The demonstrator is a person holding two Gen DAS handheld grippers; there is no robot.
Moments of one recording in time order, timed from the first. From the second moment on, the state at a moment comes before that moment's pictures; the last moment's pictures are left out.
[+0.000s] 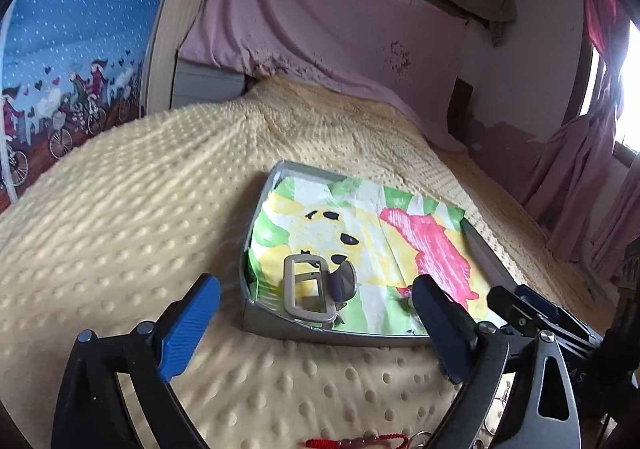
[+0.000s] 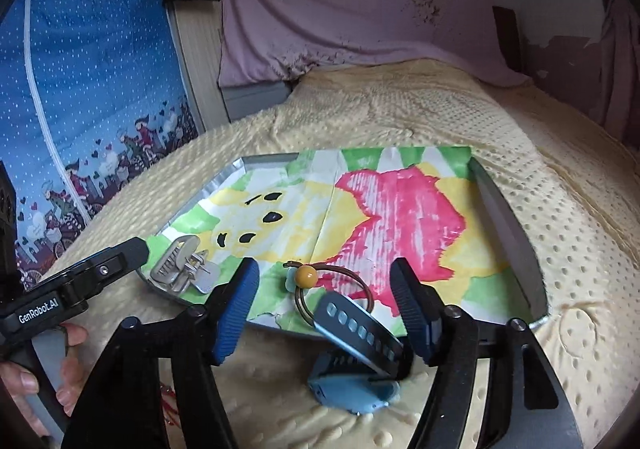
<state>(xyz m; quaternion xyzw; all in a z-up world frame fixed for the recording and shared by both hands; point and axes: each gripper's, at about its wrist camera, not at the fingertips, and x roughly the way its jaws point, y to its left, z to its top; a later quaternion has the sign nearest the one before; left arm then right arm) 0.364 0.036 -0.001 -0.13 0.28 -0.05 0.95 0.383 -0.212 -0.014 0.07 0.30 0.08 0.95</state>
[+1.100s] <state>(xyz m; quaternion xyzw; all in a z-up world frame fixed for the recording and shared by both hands) 0.166 0.027 0.032 -0.06 0.15 -0.03 0.99 0.145 -0.247 0.048 0.07 0.16 0.07 0.98</state>
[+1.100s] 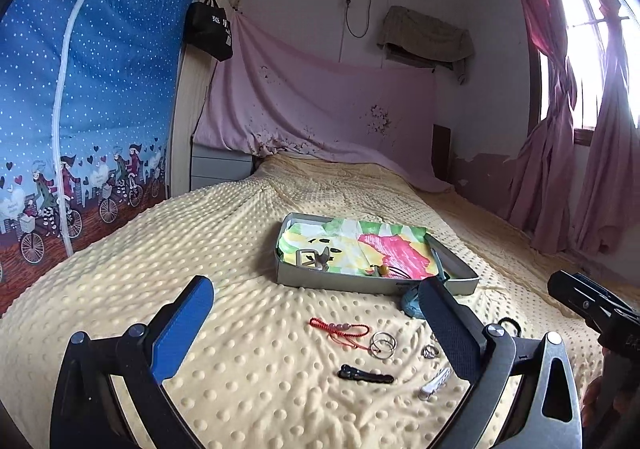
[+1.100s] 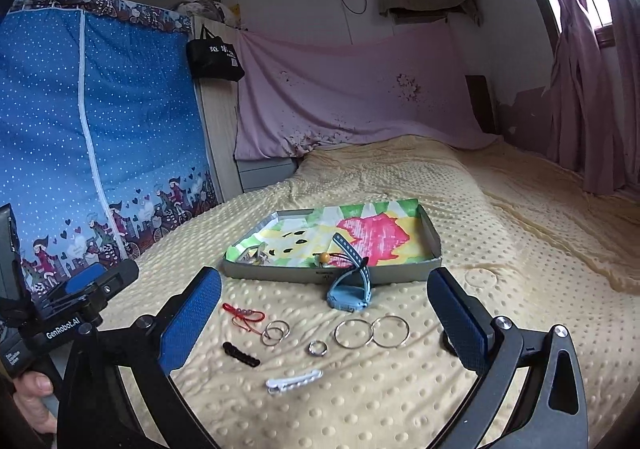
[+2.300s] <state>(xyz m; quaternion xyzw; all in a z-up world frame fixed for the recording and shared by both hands) 0.232 0.011 -0.054 -0.04 0.34 -0.17 0.92 0.194 -0.225 -0.038 0.05 0.33 0.13 0.93</state>
